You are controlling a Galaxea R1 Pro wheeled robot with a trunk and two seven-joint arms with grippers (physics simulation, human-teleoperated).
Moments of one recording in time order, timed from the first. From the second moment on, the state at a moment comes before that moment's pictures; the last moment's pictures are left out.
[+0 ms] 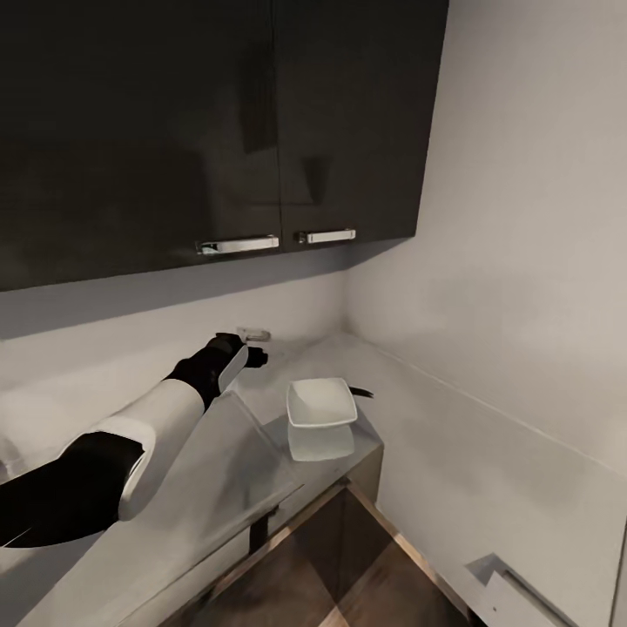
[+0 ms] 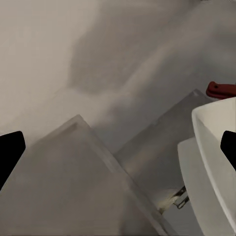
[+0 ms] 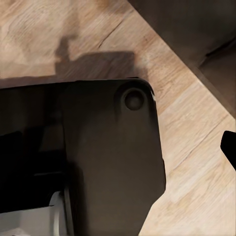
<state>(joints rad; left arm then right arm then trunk) -1.26 -0.10 -0.24 -0.35 0.20 0.58 0.22 0.25 0.15 -0.27 -0.37 0.23 -0.32 -0.09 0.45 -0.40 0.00</state>
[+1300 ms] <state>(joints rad) -1.26 -0.10 -0.24 -0.35 0.20 0.58 0.22 0.25 0.15 -0.27 -0.37 0.23 -0.32 -0.04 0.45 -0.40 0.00</state>
